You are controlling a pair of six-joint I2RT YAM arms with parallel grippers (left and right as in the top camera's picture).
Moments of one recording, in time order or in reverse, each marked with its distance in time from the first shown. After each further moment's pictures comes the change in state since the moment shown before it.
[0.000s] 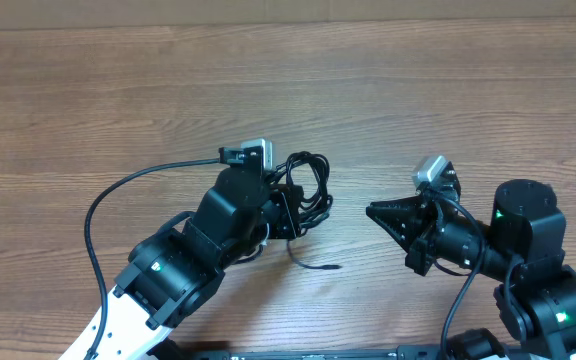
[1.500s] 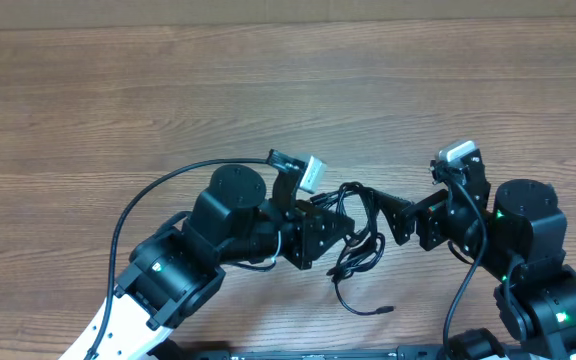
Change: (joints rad) left arm -0.010 0.000 0.000 0.153 0.540 0.137; right arm 0.000 0.000 0.000 0.011 0.417 0.000
